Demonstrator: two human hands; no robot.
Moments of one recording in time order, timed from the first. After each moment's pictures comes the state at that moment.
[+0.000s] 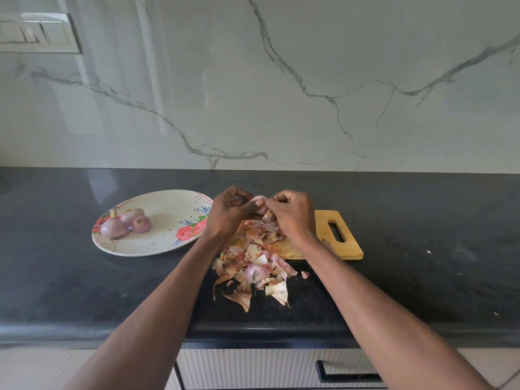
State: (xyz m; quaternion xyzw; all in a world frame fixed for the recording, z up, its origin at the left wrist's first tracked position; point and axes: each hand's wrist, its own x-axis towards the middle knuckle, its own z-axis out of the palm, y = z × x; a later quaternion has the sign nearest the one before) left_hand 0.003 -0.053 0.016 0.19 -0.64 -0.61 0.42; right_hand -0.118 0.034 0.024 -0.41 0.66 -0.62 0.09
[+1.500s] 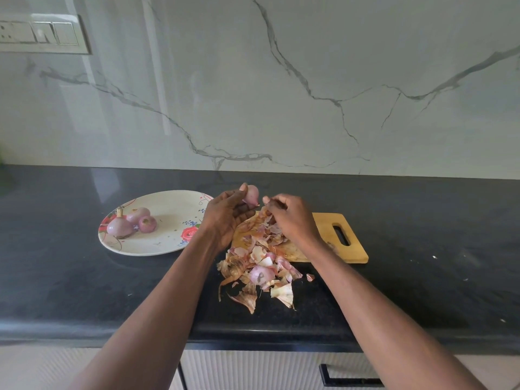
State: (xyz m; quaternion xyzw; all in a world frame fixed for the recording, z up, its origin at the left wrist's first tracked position) left_hand 0.006 -0.069 0.022 0.24 -0.44 -0.76 0.41; right_hand -0.121 0.028 0.021 -0.51 0.69 -0.51 0.06
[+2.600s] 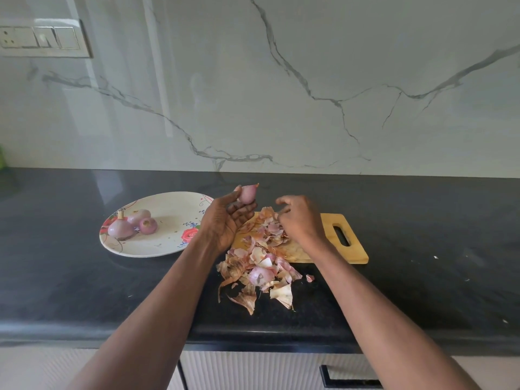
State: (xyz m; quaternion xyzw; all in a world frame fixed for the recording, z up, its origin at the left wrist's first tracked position) left_hand 0.007 -0.067 0.023 0.22 -0.36 -0.81 0.41; right_hand -0.131 0.031 0.023 -0.48 0.77 -0.42 0.00
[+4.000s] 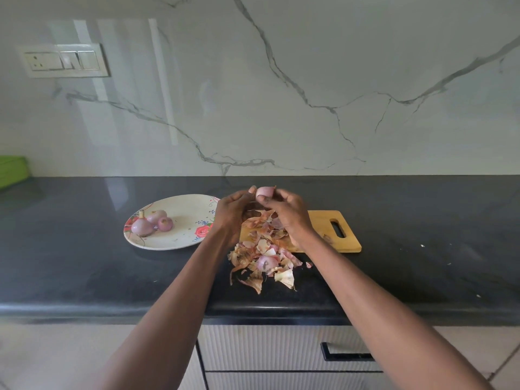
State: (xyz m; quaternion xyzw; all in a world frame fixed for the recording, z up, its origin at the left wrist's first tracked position) left_hand 0.017 -0.046 0.029 0.19 -0.55 -0.70 0.43; right_hand -0.099 0.038 0.034 -0.42 0.59 -0.65 0.22
